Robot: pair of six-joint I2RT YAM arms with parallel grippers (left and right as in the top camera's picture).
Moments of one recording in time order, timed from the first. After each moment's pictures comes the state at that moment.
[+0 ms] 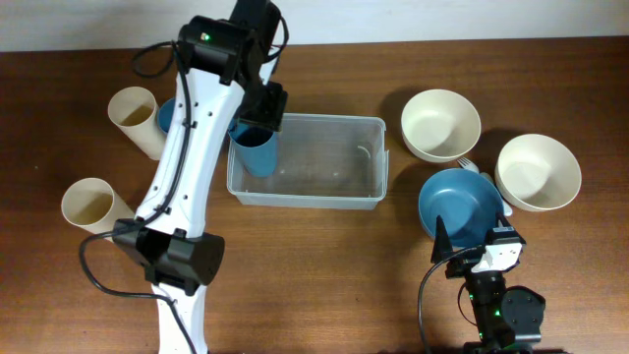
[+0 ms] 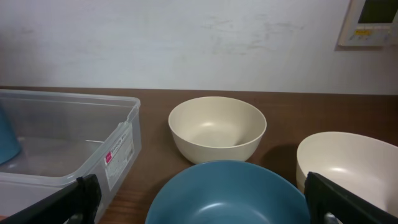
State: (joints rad) left arm -0.34 2.17 2.54 -1.68 -0.13 -0.08; right arm -0.01 0.01 0.01 -0.07 -0.08 0.00
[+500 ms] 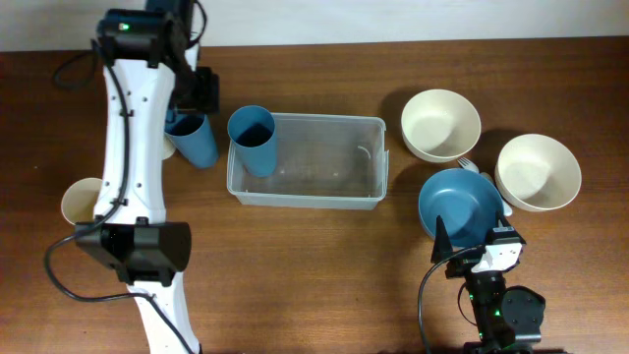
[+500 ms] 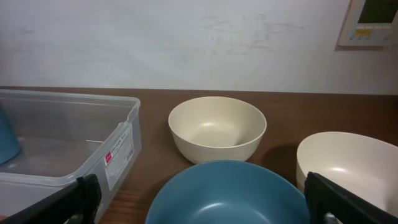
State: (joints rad) left arm -0.09 2.17 2.54 -1.68 -0.13 -0.12; right arm -0.01 0.01 0.01 -0.07 -0.08 0.00
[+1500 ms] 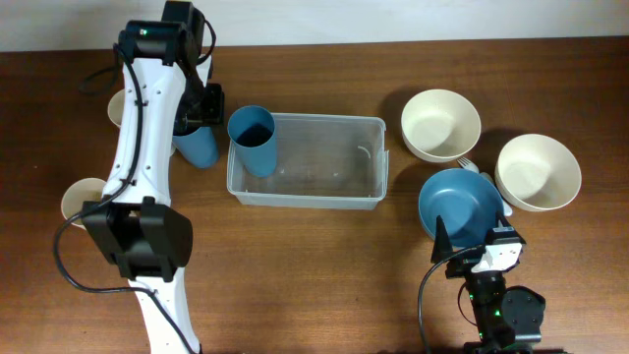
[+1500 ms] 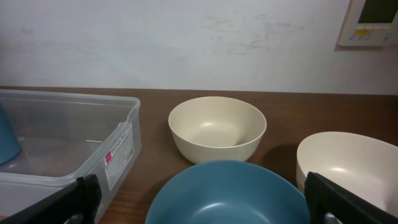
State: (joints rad) left arm -0.09 2.20 2.35 -1.59 -0.09 -0.07; right arm -0.01 0.01 0.01 -0.07 -0.08 0.00
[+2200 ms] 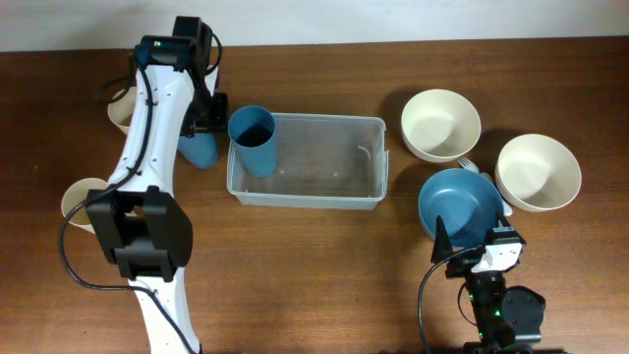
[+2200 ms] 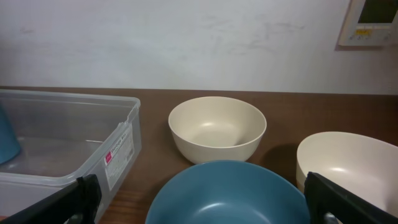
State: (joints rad) left arm -0.09 2.20 2.17 -1.42 -0.09 -0.07; right arm -0.01 0.01 0.01 -0.07 -0.08 0.00
